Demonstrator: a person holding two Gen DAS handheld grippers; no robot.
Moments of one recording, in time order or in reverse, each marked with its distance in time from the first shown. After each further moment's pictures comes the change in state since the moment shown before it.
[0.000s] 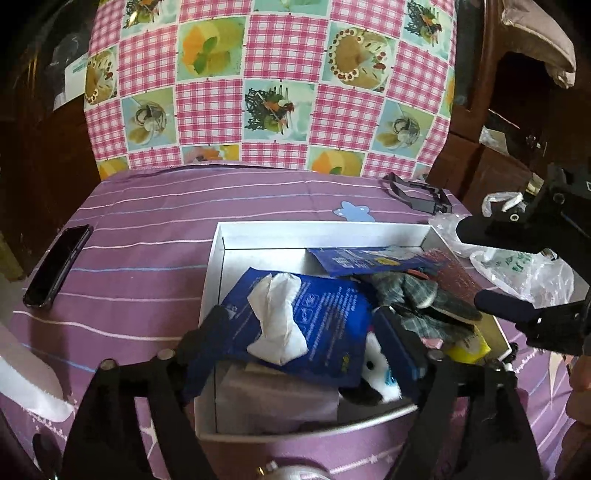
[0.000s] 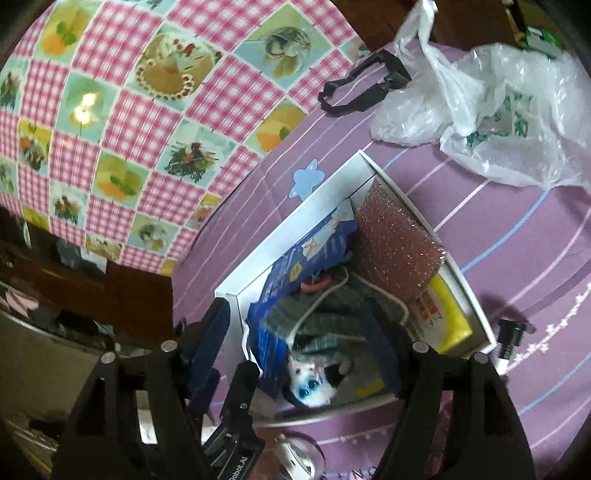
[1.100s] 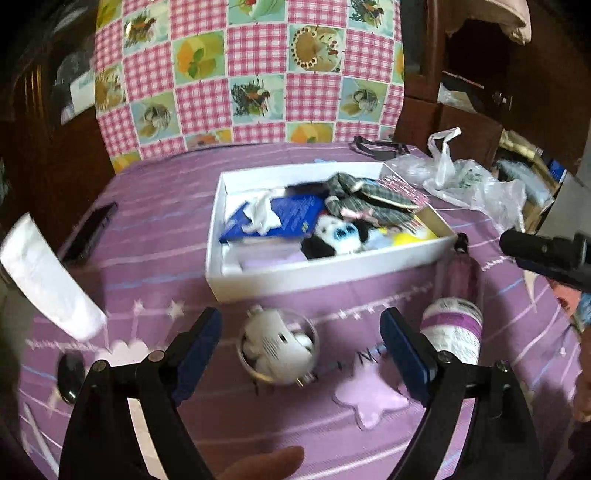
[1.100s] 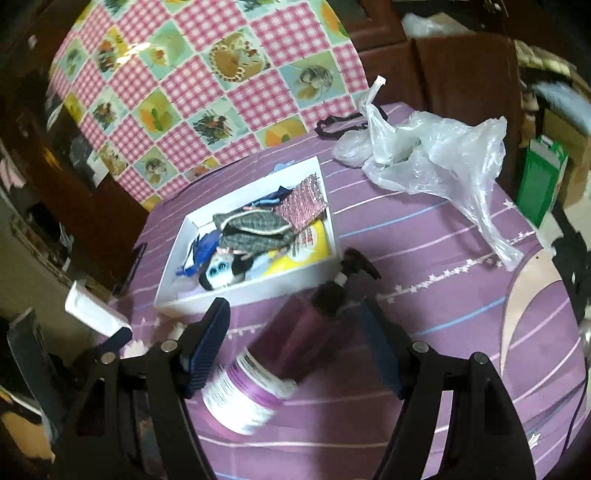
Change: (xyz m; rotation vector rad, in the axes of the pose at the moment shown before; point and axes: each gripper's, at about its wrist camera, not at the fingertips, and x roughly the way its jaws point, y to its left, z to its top) left arm -0.086 -0.022 -0.086 0.091 0.055 -0.009; right arm -0.107 -0.055 -0.087 -0.427 -0.111 -0.121
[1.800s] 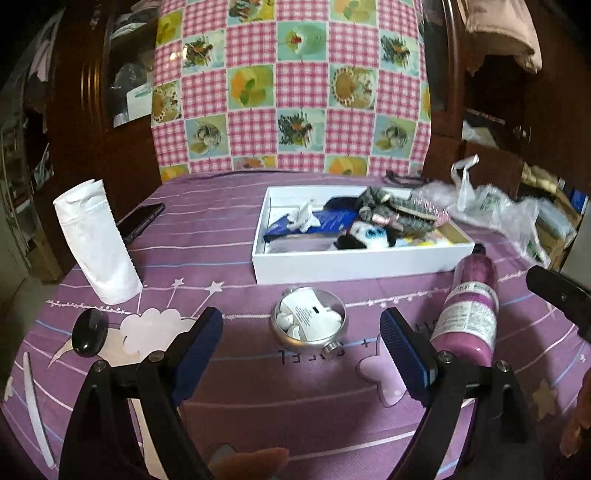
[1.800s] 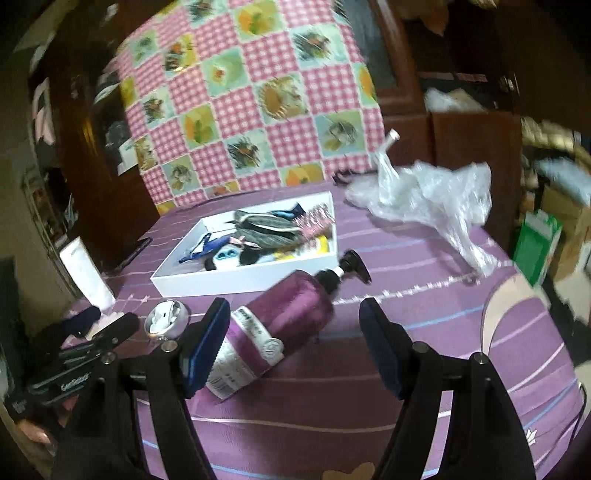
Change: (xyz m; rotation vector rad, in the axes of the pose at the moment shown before) left arm -0.025 0.001 -0.043 -0.050 -0.180 0.157; right arm -0.026 0.018 -0.068 -0.243 -0.278 -0.041
